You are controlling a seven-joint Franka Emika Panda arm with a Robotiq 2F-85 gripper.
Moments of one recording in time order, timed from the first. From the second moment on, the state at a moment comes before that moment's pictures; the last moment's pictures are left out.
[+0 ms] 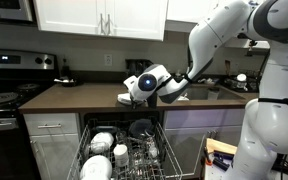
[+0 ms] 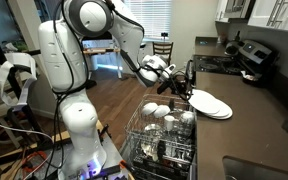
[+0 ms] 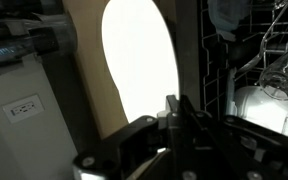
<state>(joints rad) 0.03 0.04 -0.01 -2.34 -1.55 2.46 0.80</state>
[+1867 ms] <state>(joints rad) -0.01 0.09 -0.08 -2.28 -1.77 2.64 0.79</state>
